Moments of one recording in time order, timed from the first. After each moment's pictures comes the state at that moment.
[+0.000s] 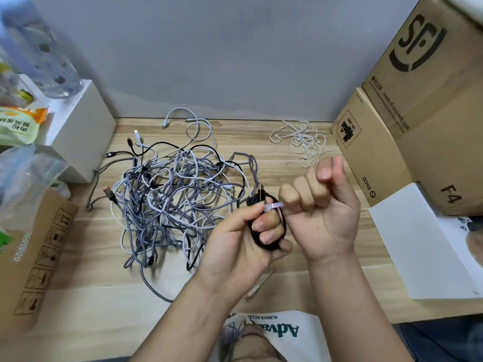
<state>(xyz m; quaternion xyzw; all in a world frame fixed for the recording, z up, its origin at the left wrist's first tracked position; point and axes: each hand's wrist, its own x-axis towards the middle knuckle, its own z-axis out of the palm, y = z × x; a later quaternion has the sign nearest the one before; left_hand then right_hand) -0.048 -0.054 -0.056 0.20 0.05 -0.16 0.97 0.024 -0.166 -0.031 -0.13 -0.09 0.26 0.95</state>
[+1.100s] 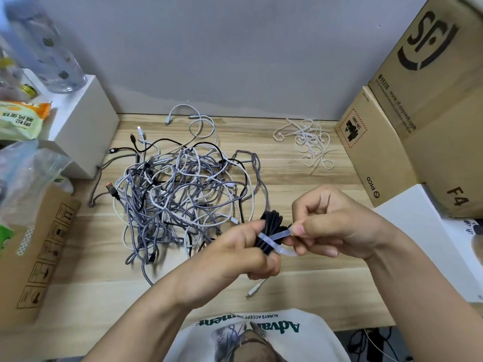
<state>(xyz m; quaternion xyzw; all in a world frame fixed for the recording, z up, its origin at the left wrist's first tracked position) -0.064 -0.032 -0.037 0.55 -0.08 -0.23 0.80 0.027 -0.200 -0.004 -0.61 -0.21 0.48 0.60</state>
